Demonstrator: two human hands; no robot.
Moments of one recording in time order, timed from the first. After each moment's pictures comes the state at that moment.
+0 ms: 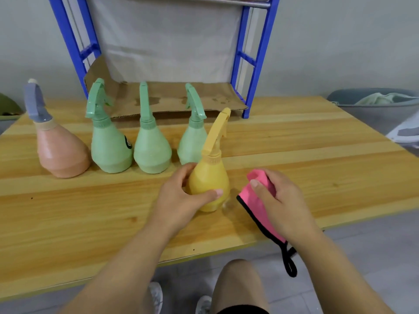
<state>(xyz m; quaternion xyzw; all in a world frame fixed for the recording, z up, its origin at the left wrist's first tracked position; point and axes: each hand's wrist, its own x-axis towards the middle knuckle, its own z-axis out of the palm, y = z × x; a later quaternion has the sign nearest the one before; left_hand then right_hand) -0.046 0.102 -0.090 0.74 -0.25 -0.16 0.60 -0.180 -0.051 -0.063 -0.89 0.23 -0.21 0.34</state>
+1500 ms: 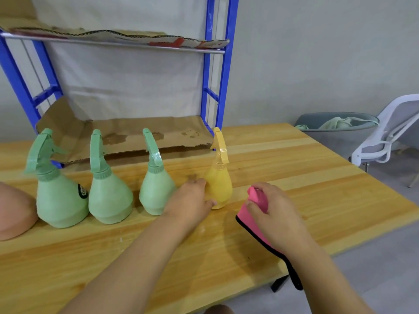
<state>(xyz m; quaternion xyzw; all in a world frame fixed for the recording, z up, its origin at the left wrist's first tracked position) -0.025 -0.020 -0.049 0.89 -0.41 -0.06 0.20 -0.181 -0.129 -0.041 -0.90 0.30 -0.22 0.23</state>
